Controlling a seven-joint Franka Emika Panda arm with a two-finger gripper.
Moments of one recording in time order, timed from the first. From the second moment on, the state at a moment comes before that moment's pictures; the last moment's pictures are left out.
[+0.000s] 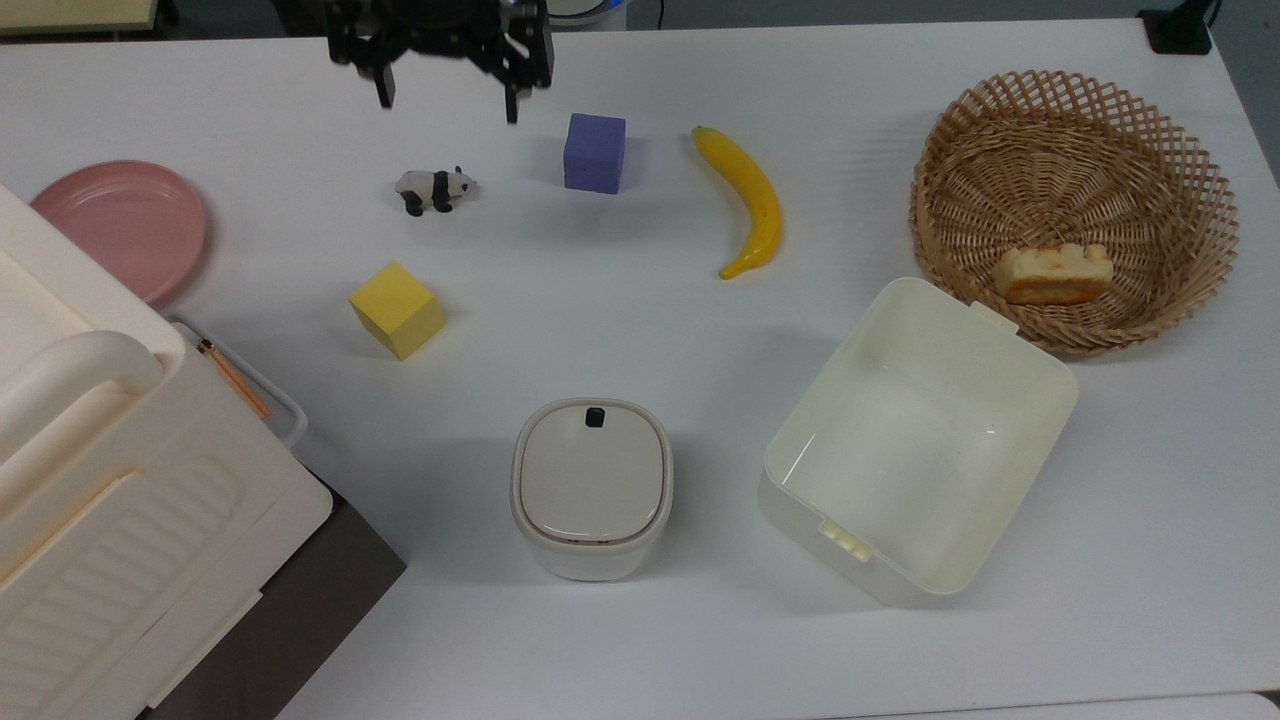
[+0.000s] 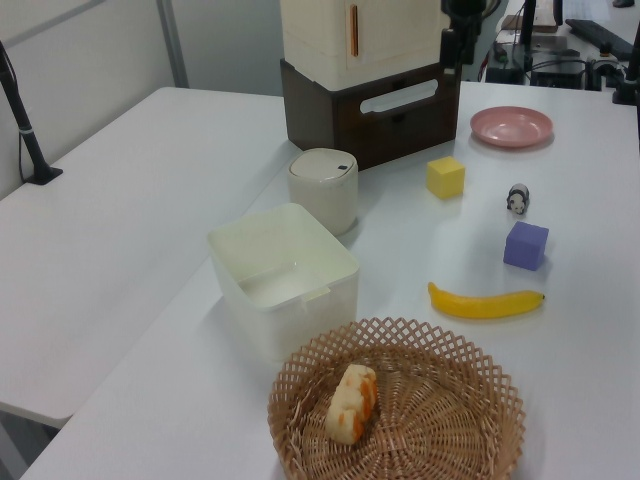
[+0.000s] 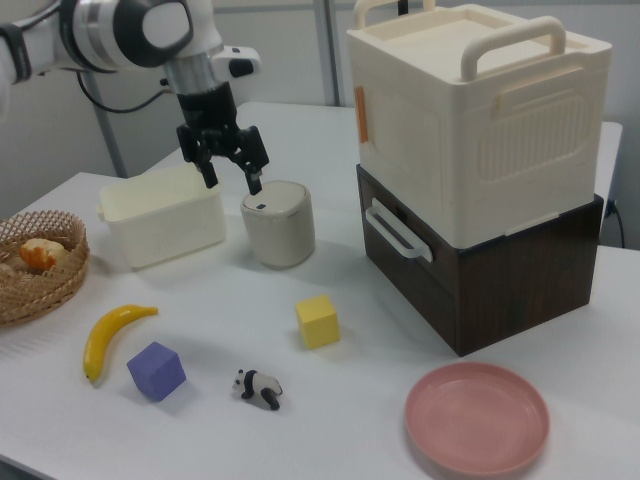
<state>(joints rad) 0.03 0.14 -0.05 -1.50 -0.08 1.66 0.04</state>
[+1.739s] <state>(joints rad) -0.10 0.46 -0.06 -1.51 -0.41 2.34 -0.64</state>
